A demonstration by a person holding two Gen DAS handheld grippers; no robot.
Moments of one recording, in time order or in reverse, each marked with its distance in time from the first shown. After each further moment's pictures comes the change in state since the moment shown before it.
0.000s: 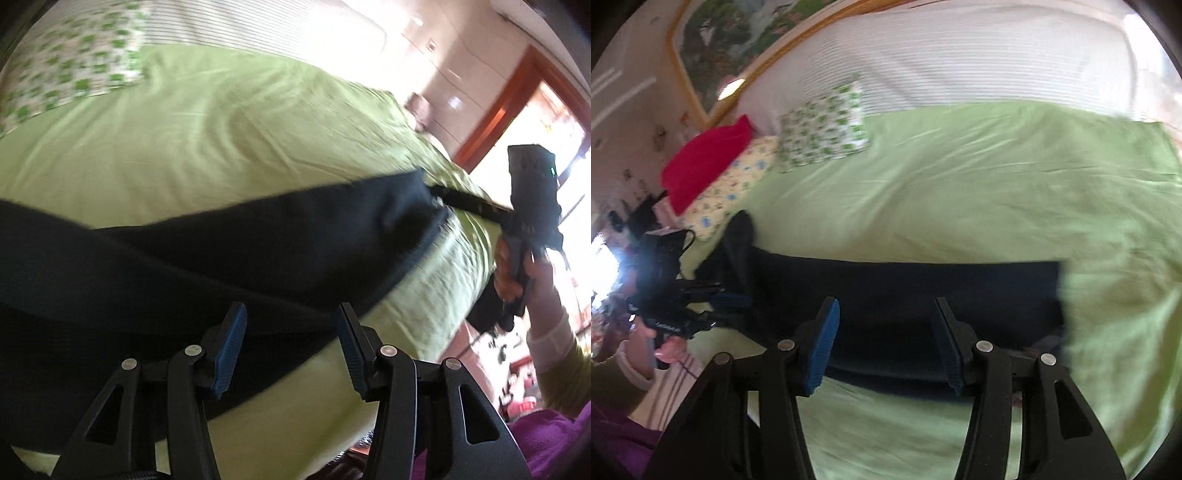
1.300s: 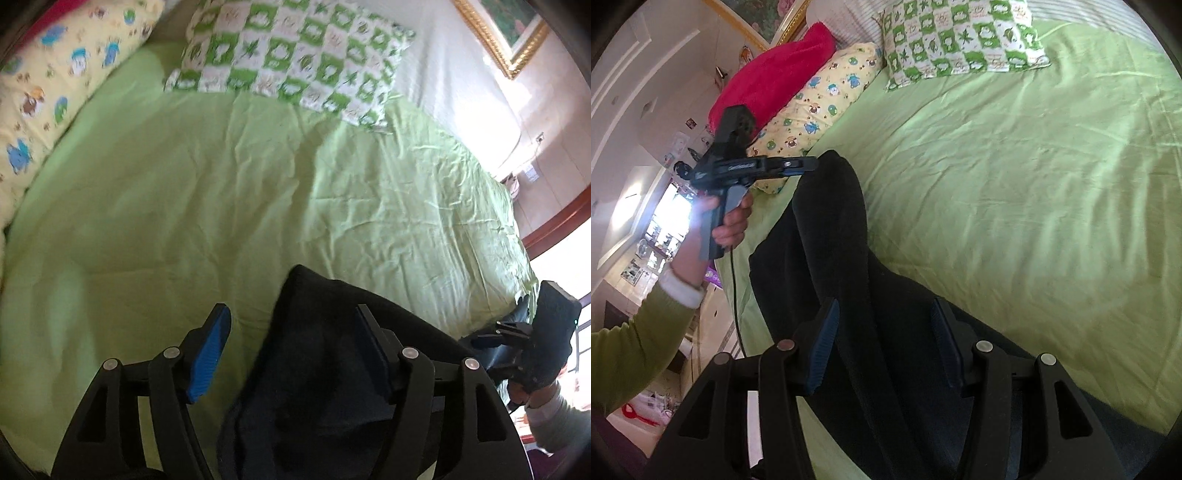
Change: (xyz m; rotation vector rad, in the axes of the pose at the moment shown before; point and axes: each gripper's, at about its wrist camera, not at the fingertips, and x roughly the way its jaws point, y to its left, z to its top) left arm -0.086 0.317 0.067 -0.328 -0.001 0.160; right arm 0.223 0.149 0.055 -0.075 0.321 0.366
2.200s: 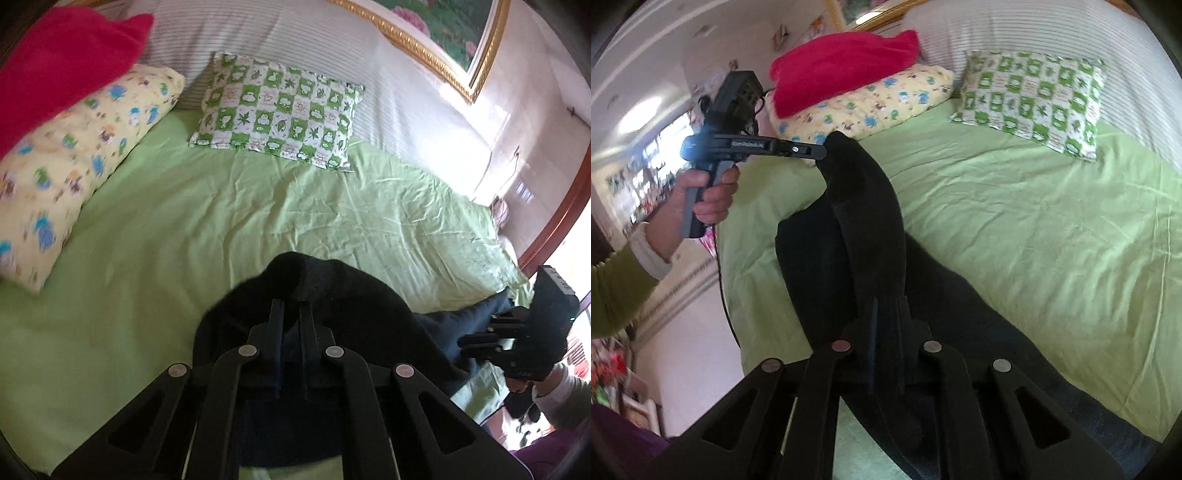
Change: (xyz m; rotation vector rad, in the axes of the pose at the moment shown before) left arm -0.105 -0.039 -0.118 0.046 -0.297 0.031; right arm -0.010 0.088 -0.037 -0.385 -0.071 -0.141
